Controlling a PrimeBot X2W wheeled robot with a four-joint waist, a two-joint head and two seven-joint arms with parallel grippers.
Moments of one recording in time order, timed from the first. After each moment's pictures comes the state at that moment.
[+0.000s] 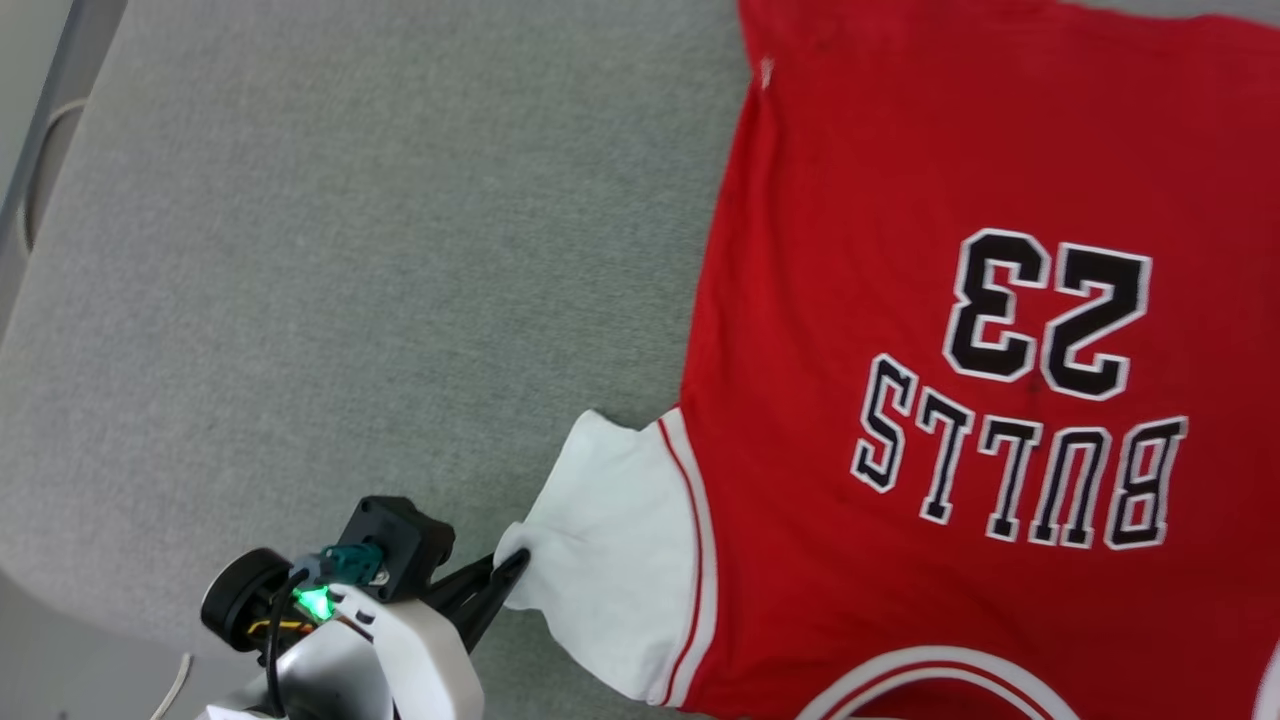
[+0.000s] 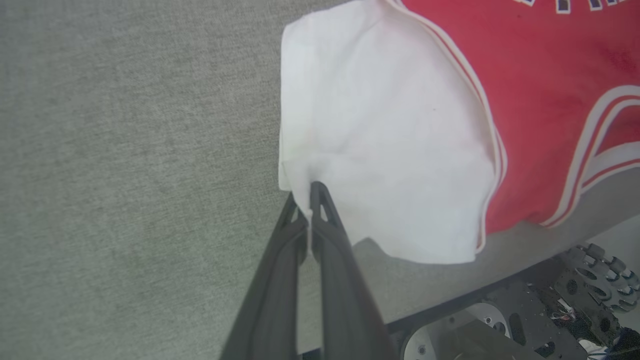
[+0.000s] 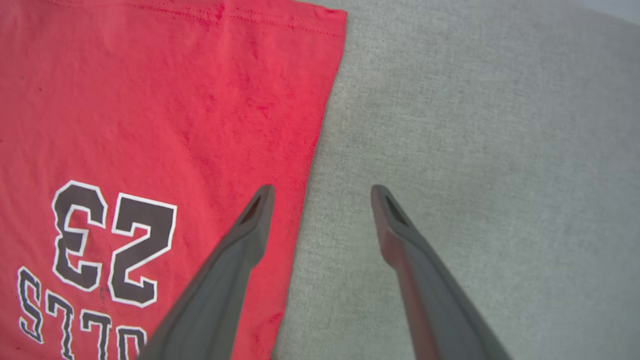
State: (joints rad) left arm -0.08 0.61 -0.48 -0.40 -0.59 0.02 0.51; right arm -0.85 -0.48 -0.19 0.14 0.34 0.13 1.41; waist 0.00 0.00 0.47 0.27
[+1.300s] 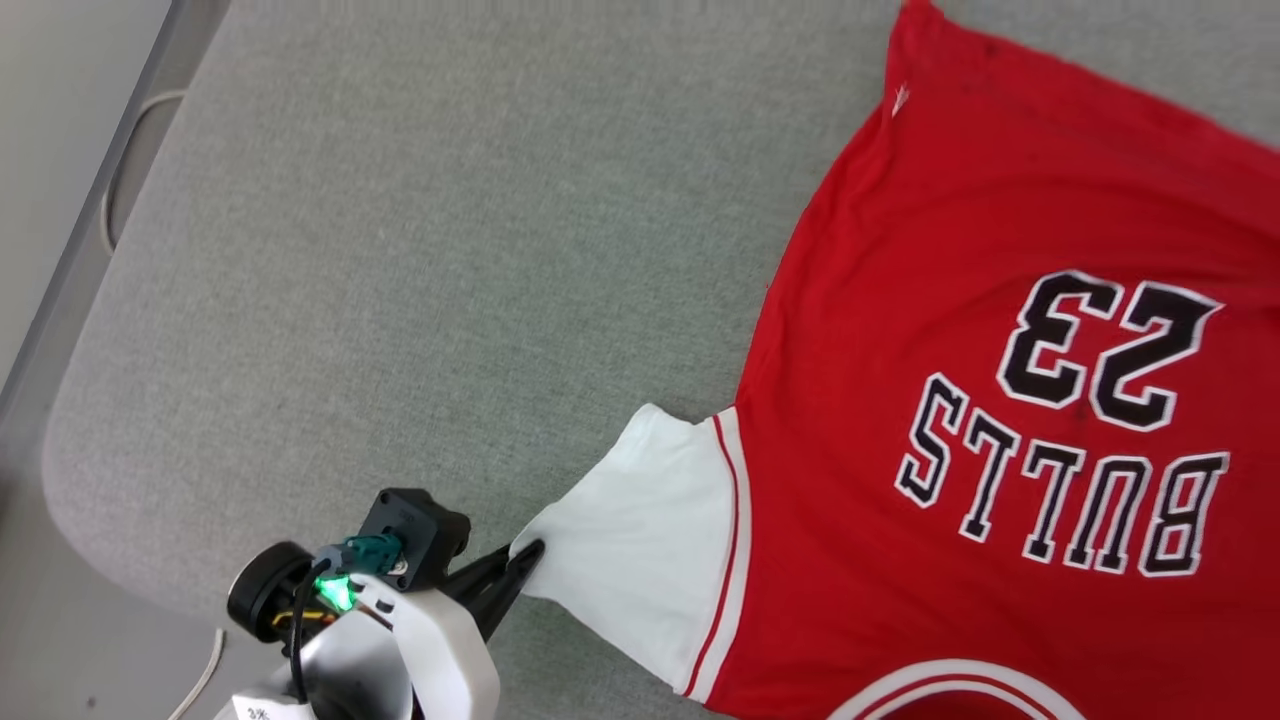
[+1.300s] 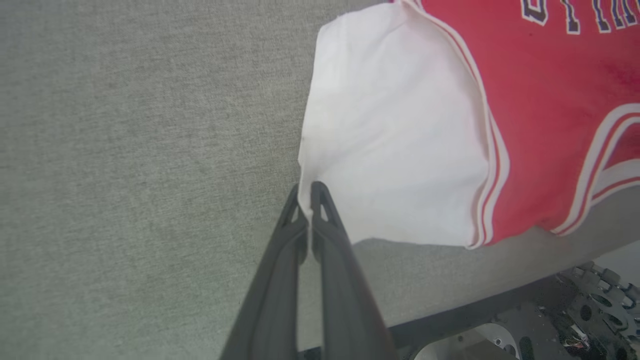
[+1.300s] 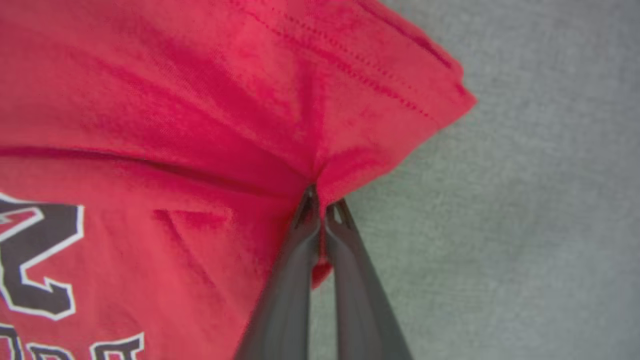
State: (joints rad) left arm -0.14 0.57 -0.51 -0.31 -0.57 0.01 0.45; right arm -0.76 -0.51 -0.16 0.40 0.24 0.13 1.30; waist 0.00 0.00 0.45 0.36
